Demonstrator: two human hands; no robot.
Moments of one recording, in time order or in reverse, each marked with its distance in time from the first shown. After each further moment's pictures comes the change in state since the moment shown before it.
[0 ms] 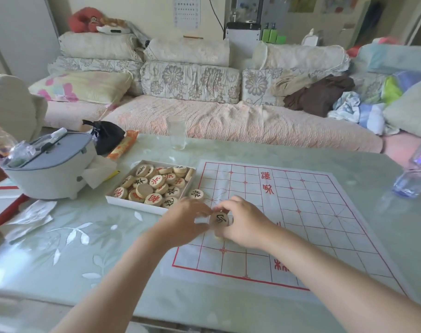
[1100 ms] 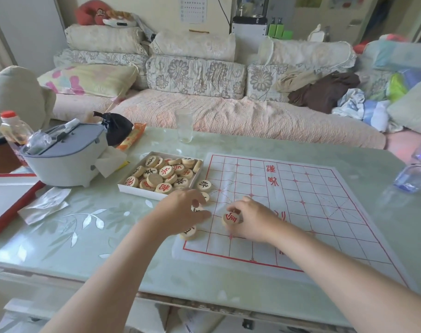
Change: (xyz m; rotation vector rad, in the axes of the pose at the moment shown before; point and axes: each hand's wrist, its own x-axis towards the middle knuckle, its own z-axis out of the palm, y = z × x) left_hand -0.031 -0.002 -0.026 0.013 -0.004 -0.141; right_hand -0.009 0.017 0.017 -0.196 -0.080 0.101
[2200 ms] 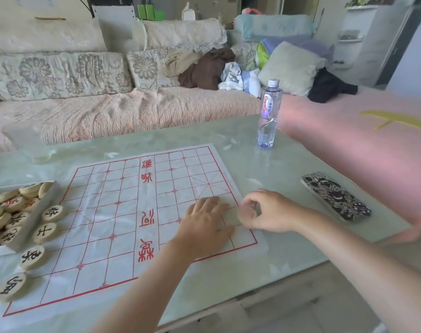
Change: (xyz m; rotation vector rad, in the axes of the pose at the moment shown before) left_hand 0.060 0.264 0.224 0.177 -0.146 0.495; right_hand -0.186 0.266 -0.091 0.181 0.147 0.360
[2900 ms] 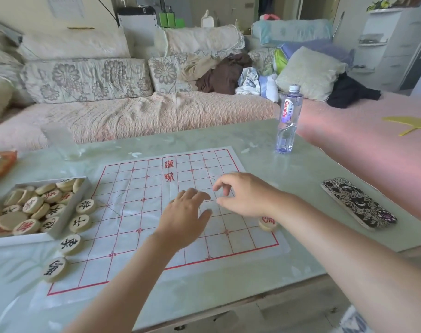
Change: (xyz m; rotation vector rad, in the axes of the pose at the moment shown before) left_hand -0.035 -0.059 -0.052 0.008 0.189 -0.101; right_hand 0.029 -0.106 0.003 -0.049 0.040 -0.255
